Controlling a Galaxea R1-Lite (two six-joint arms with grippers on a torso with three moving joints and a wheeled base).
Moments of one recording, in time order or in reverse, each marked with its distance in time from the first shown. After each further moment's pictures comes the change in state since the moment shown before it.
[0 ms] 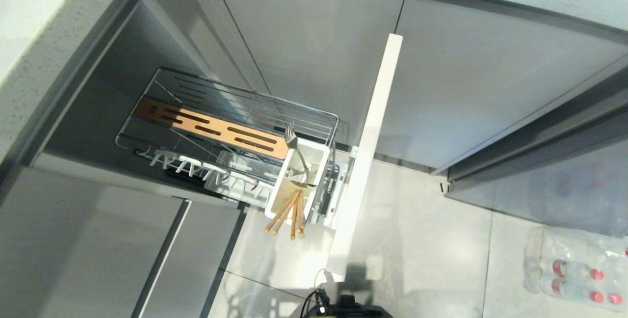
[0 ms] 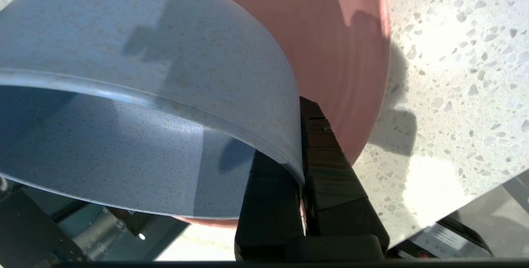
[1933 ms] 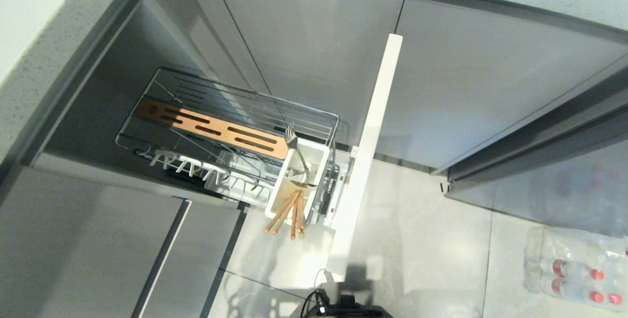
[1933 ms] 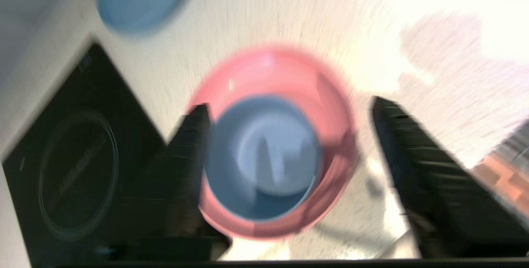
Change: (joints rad) left arm 0.004 -0.224 0.003 -0.277 0.100 -0.067; right arm 0.000 0.000 0.000 0.000 0.000 0.000
